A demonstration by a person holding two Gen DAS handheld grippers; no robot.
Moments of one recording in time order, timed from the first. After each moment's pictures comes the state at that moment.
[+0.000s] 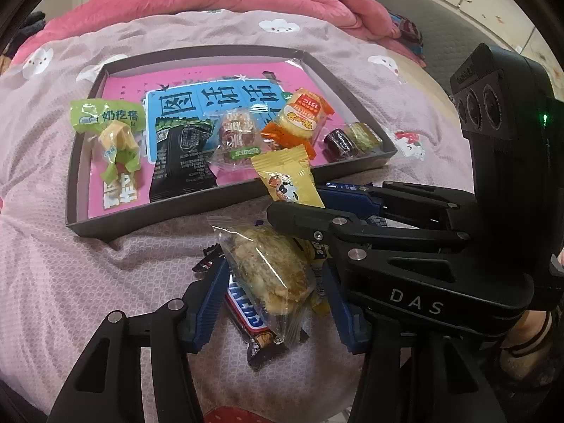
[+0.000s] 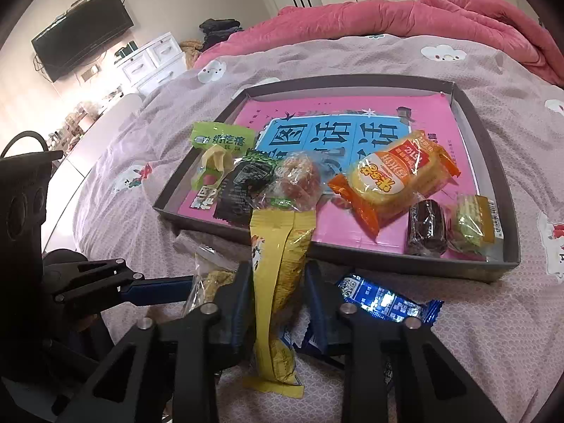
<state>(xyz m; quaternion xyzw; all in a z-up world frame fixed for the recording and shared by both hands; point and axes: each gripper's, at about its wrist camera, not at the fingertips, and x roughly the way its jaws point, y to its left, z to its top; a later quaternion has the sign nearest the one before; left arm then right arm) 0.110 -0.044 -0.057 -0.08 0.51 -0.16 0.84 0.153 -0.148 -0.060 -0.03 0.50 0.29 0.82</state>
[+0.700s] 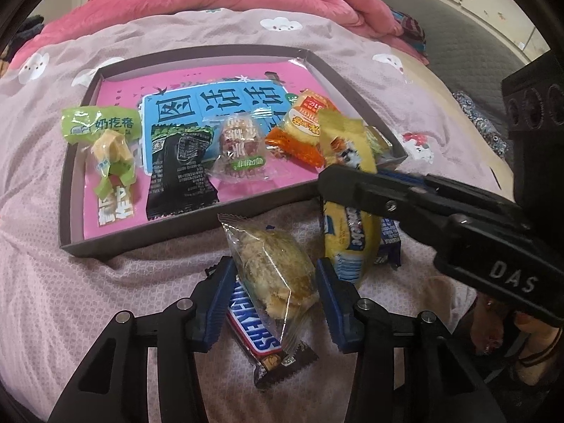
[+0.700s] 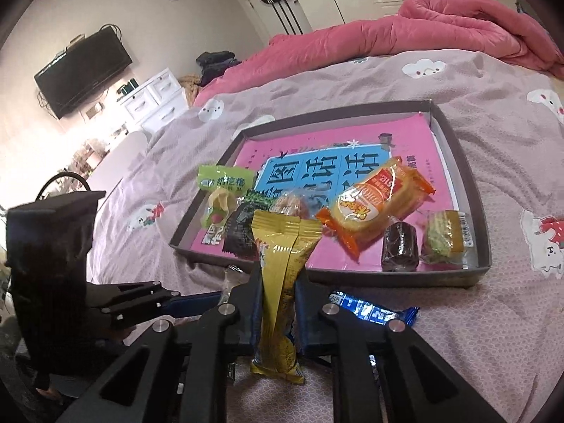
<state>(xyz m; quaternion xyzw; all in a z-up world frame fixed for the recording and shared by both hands) 0.126 -0.047 -0.062 -0.07 0.51 -0.15 0.84 0.152 -0.175 -0.033 0.04 0.45 0.29 0.84</state>
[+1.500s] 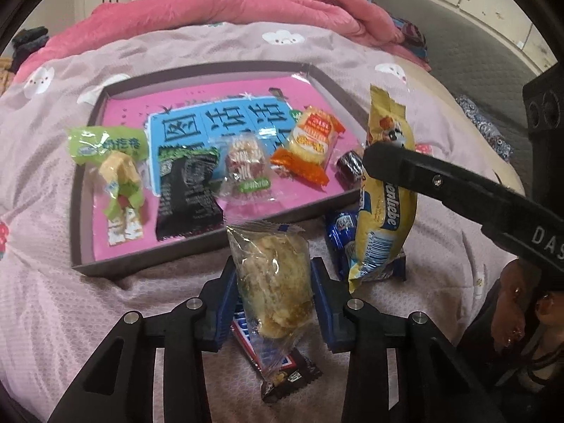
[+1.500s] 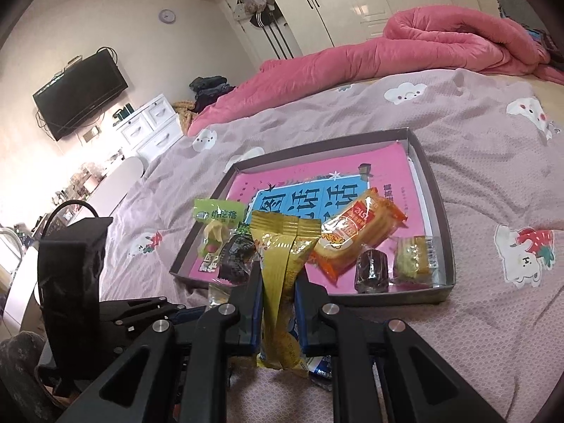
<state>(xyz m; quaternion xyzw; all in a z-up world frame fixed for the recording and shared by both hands) 0.127 -0.044 -0.053 -0.06 0.49 -0.14 0.86 0.152 -0.192 -0.012 0.06 0.42 0.27 0.87</state>
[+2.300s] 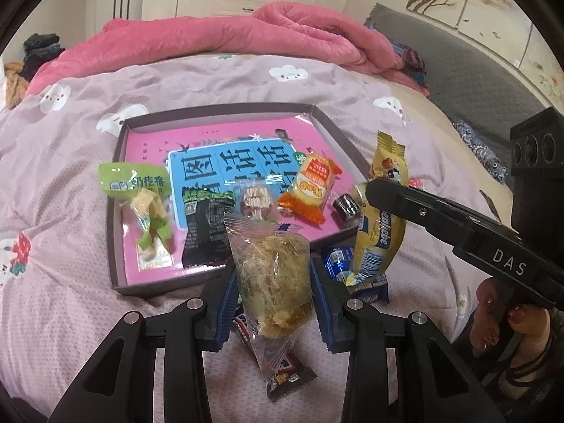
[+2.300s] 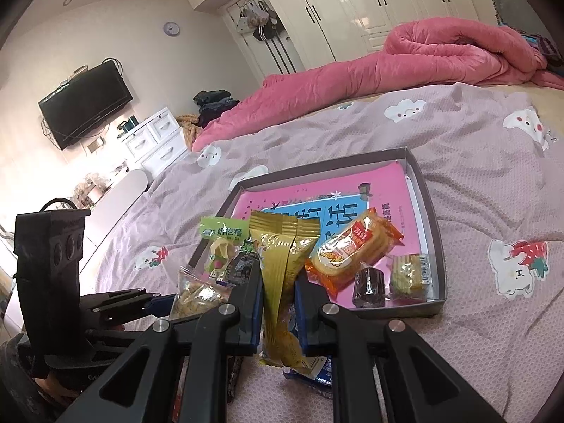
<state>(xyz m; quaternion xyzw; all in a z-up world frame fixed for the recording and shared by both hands) 0.120 -0.029 -0.014 -0.07 0.45 -0.13 0.88 0.148 -0.199 0.003 0.07 0.39 0.28 0.88</state>
